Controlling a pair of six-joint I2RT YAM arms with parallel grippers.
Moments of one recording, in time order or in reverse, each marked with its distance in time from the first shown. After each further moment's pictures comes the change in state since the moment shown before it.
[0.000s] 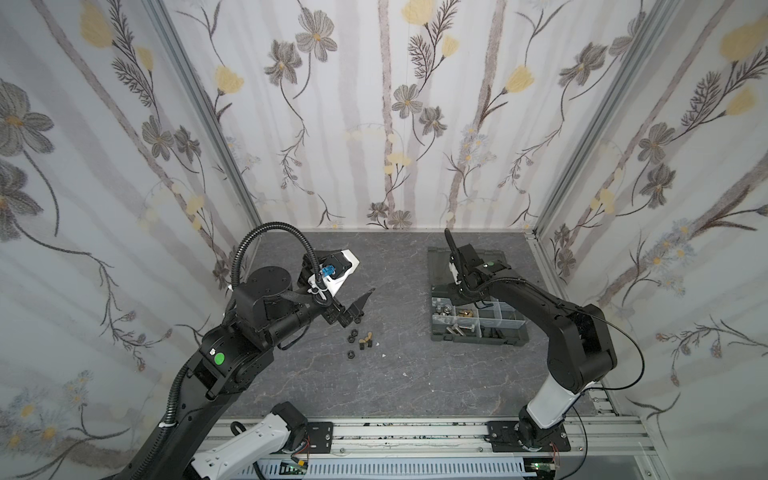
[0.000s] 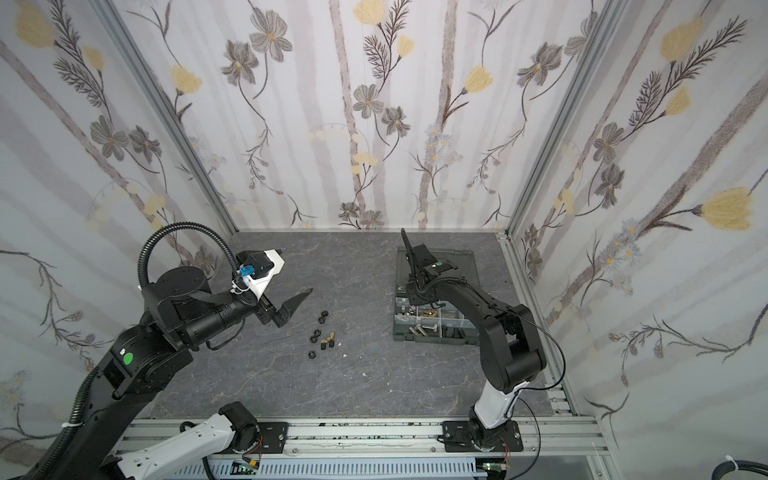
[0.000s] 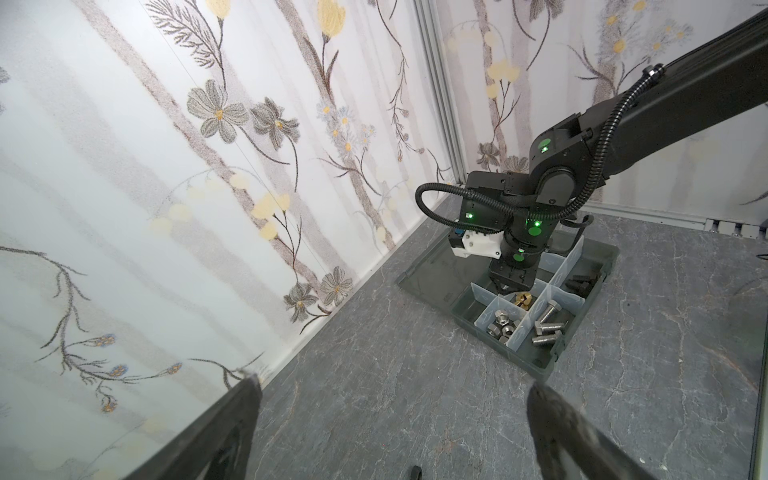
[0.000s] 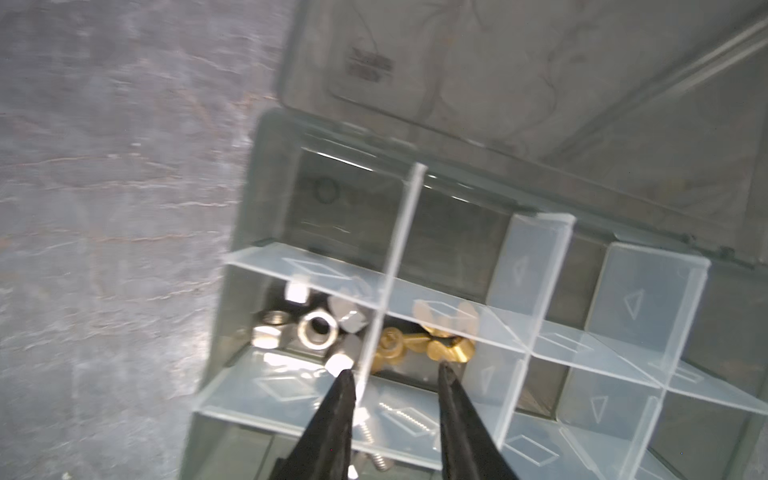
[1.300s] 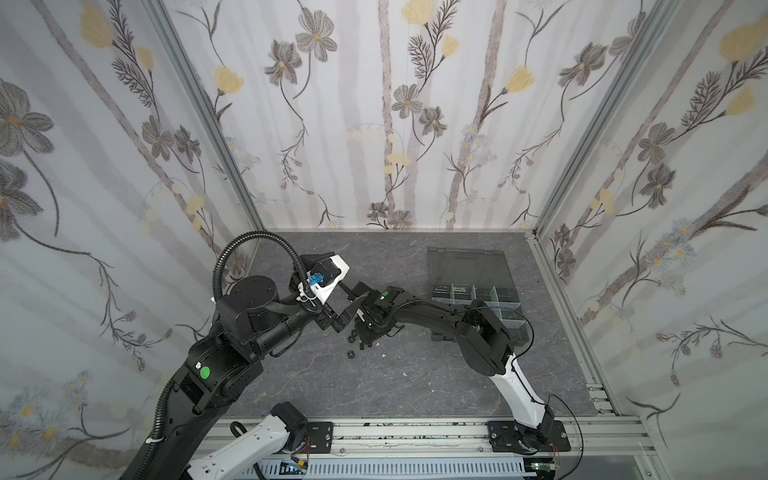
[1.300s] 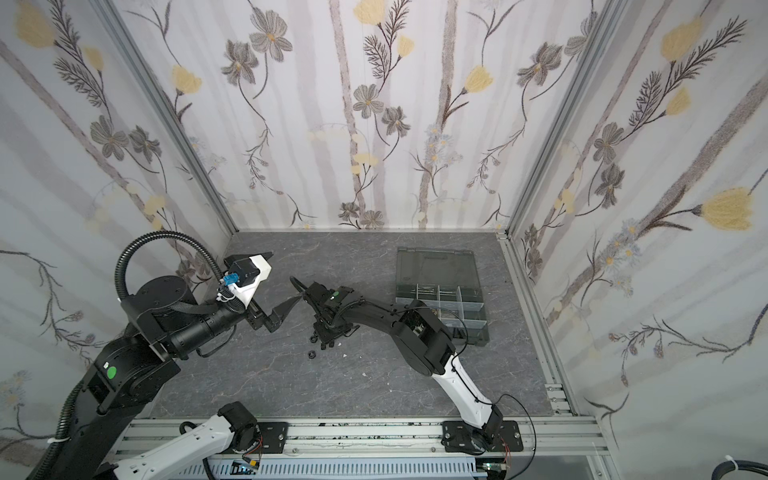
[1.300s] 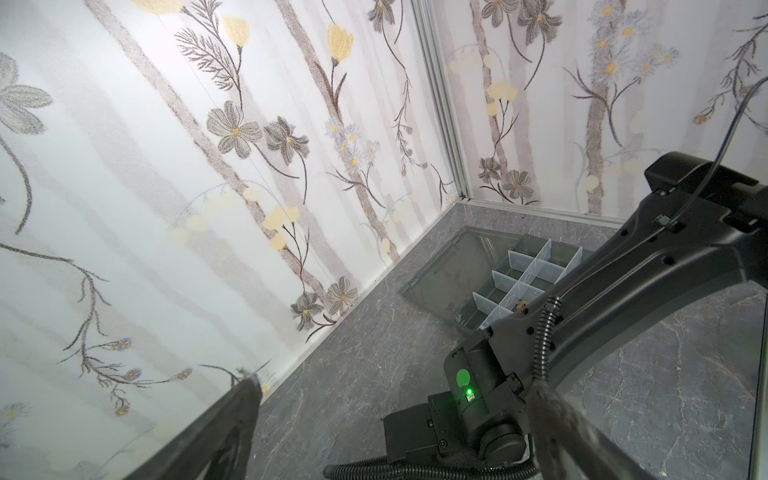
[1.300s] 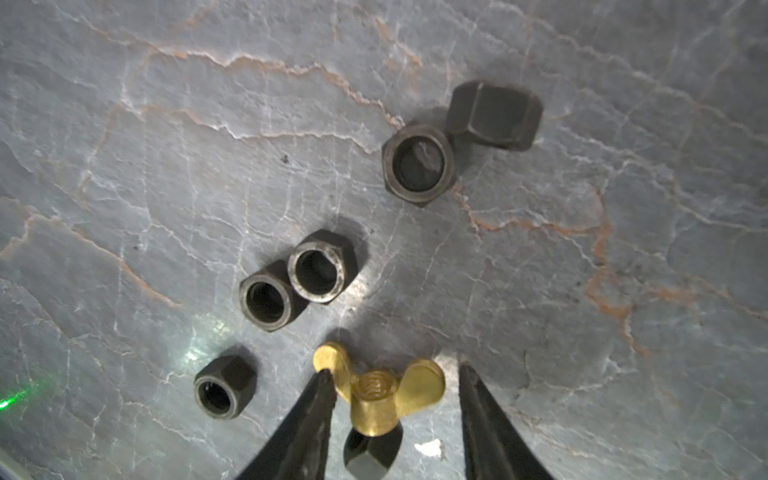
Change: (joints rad) left arm 0.000 -0.060 -0.013 0.000 0.002 0.000; right arm 0.505 0.558 0.489 -0.026 -0.203 0.201
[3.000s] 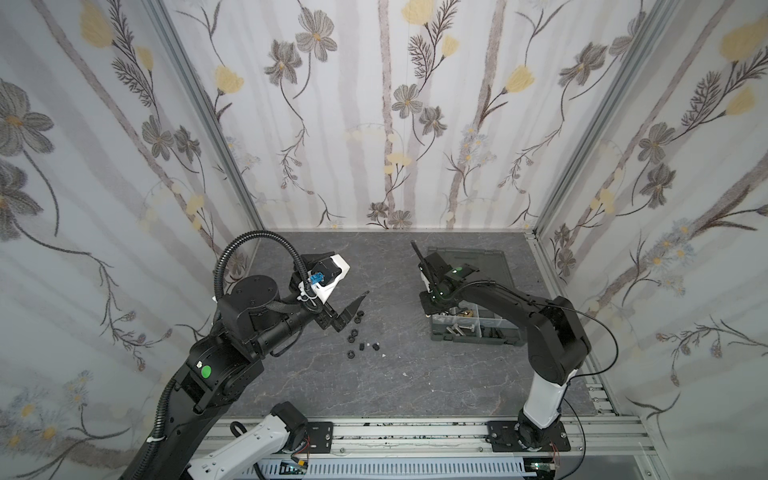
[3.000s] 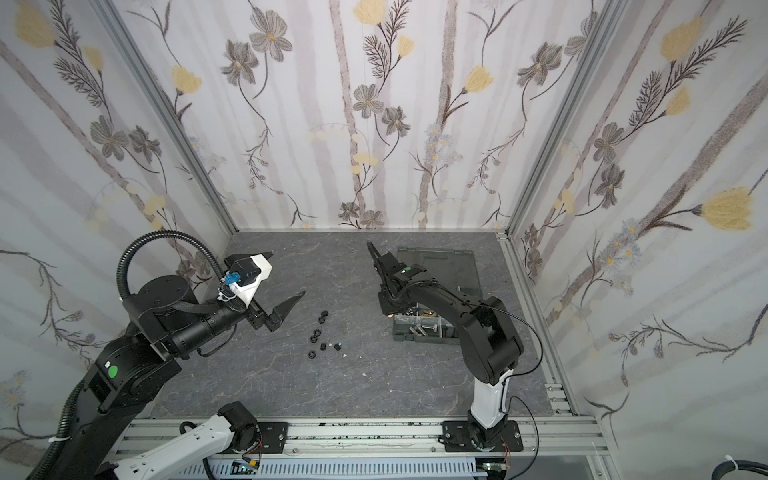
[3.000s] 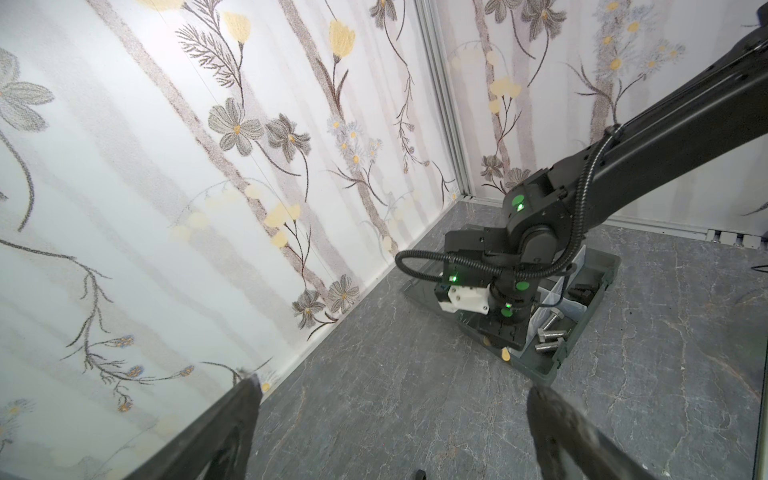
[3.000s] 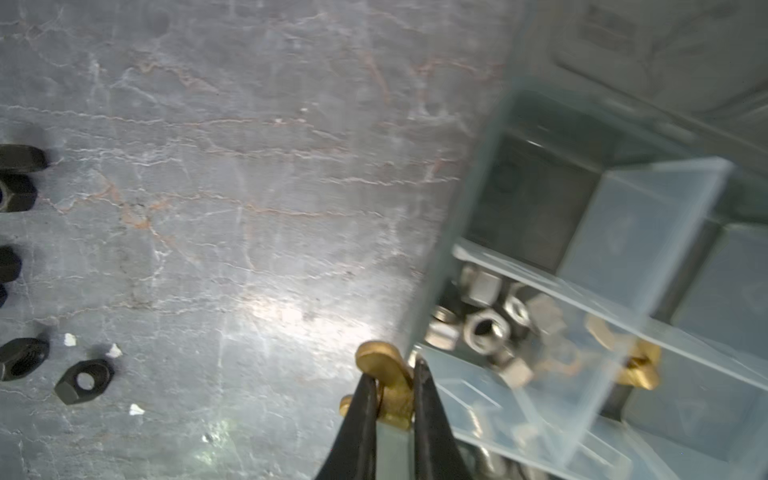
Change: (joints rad) left arm 0.000 0.007 -0.002 0.001 -0.007 0.000; right arm -0.404 -0.502 -0.475 0.005 0.145 -0.053
